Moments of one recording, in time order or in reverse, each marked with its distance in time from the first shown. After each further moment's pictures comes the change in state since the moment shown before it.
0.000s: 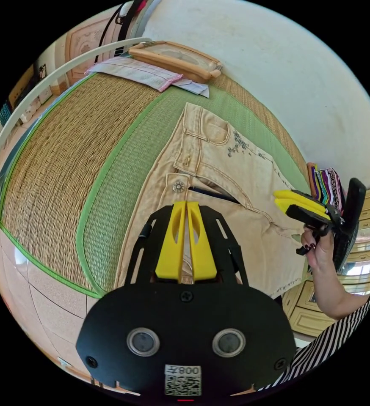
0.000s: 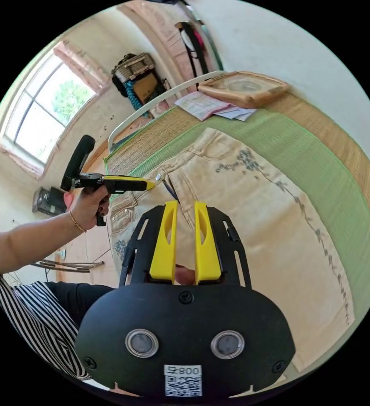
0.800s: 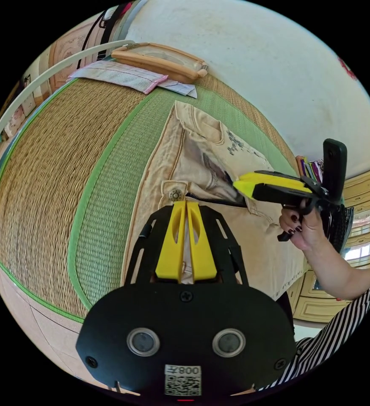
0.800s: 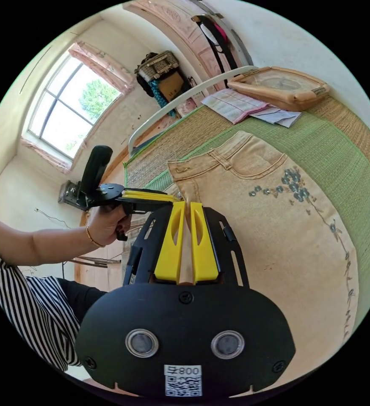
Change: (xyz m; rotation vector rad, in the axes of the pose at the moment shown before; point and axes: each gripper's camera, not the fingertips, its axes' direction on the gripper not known) left arm -0.057 -0.010 -0.023 0.034 0.070 0.086; right arm 0.007 -0.062 0.069 0.005 -0.213 -0.071
